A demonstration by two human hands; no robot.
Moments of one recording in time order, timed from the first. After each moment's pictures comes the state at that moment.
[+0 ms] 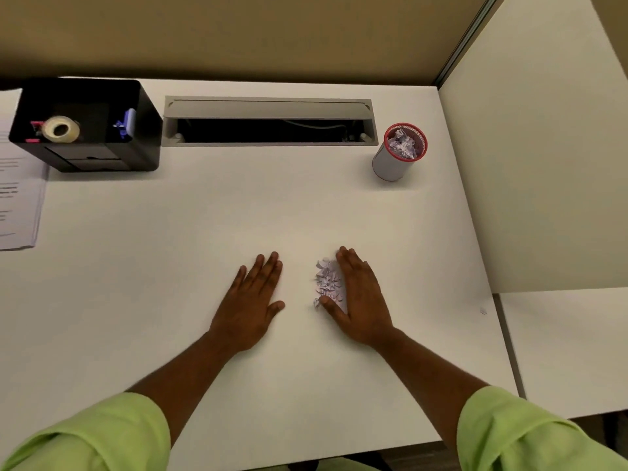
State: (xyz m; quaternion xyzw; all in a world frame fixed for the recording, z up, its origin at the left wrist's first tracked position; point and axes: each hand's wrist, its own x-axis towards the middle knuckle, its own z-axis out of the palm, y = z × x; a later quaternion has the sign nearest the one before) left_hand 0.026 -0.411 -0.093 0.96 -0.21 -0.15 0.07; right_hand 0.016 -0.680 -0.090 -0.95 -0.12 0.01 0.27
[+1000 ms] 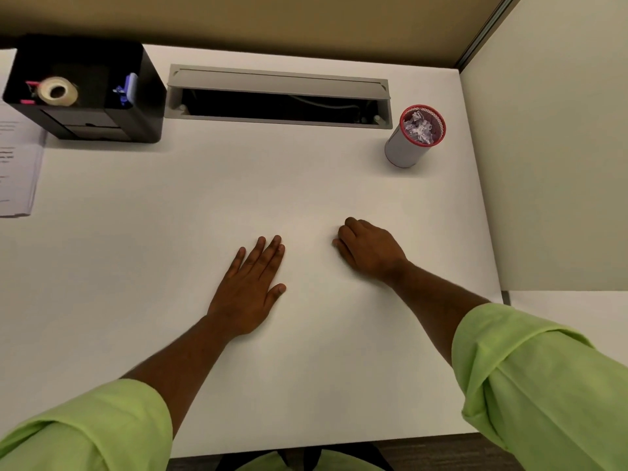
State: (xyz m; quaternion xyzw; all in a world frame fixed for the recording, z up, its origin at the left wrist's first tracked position) left_hand 0.020 -0.413 -0.093 0.97 -0.20 -0.13 0.09; right_hand 0.109 -0.701 -0.097 -0.95 -0.29 -0.04 0.09
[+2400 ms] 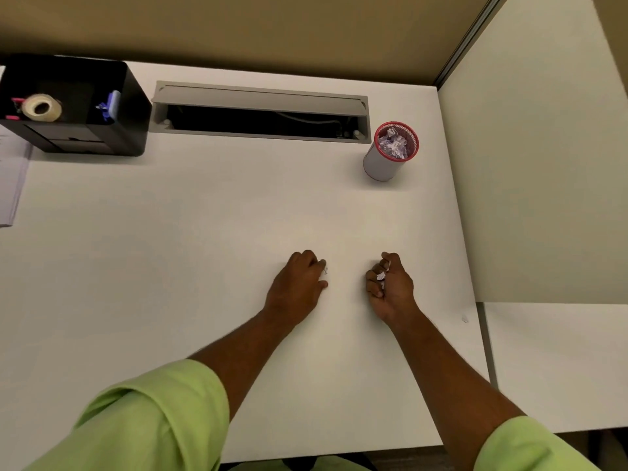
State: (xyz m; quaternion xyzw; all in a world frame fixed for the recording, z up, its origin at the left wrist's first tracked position) left_hand 0.051 -0.545 -0.073 0.95 -0.14 -0.08 0.27; right_hand 0.064 -0.740 -0.058 -0.35 0.47 0.08 0.81
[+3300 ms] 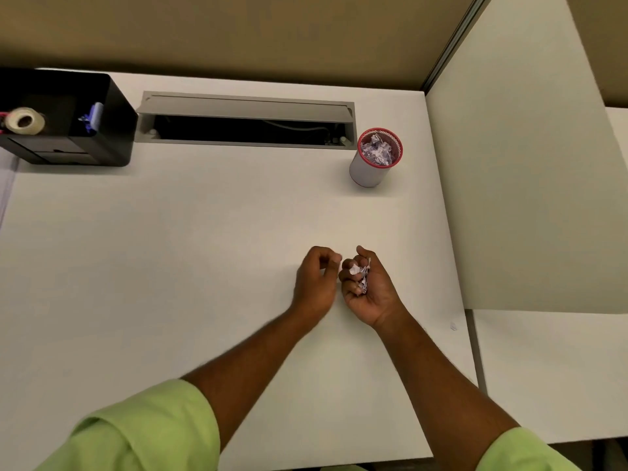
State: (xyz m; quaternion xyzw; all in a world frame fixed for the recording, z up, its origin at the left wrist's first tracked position) left_hand 0.067 -0.621 -0.034 0.73 0.18 -0.12 0.65; right_hand 0.079 -0.744 -0.053 -0.21 0.41 0.23 0.86
